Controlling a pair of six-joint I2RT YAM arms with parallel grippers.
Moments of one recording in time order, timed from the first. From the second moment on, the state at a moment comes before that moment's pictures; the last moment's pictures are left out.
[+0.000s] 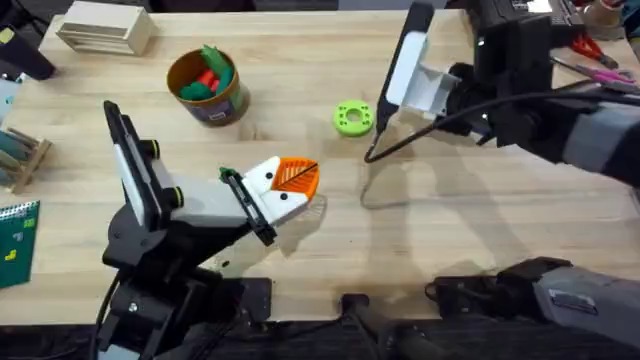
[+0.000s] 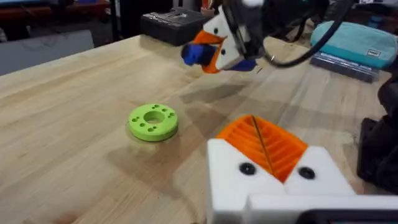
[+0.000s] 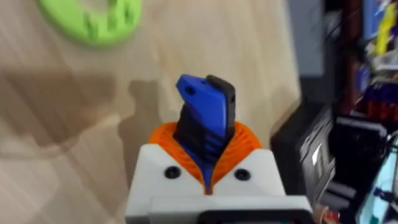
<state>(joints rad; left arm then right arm) -0.27 0.01 0.01 -0.06 0.71 -0.09 0.28 1.32 0.73 -0.20 0.19 -1.11</state>
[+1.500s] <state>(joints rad) -0.27 0.01 0.02 -0.06 0.61 -0.08 0.52 1.17 1.00 -0.54 0.26 -0.24</state>
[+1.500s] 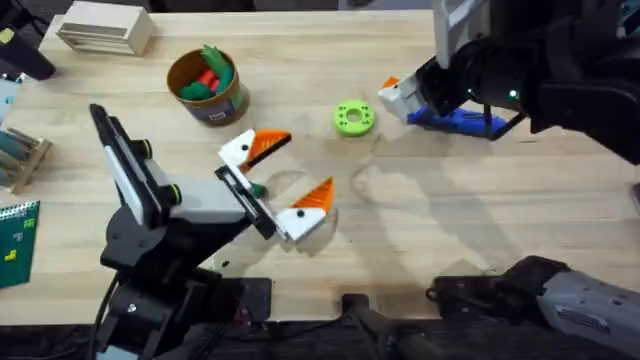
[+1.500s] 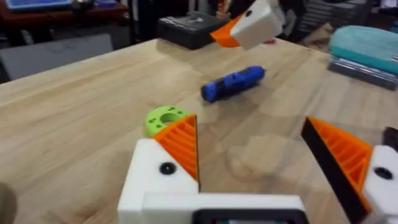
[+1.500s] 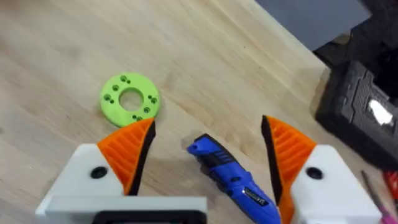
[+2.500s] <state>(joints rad) -0.24 0.74 0.57 -0.68 -0.10 -0.76 0.50 1.17 1.00 -0.55 0.26 -0.17</state>
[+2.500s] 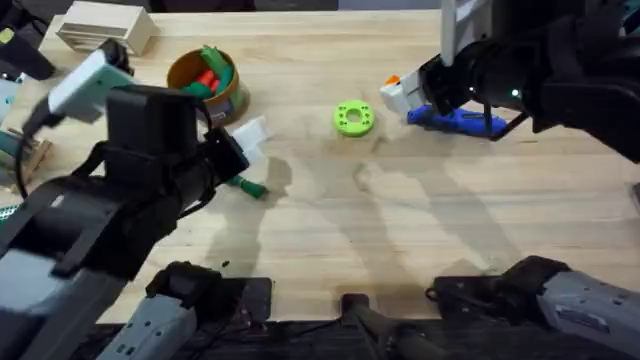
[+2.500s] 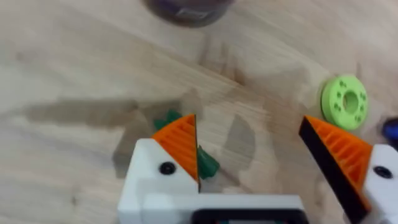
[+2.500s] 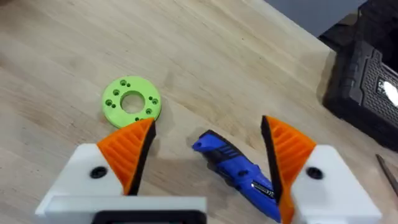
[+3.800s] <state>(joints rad) -0.24 1.17 0.76 -0.75 -0.15 -0.99 0.50 1.17 1.00 -0.55 0.26 -0.22</state>
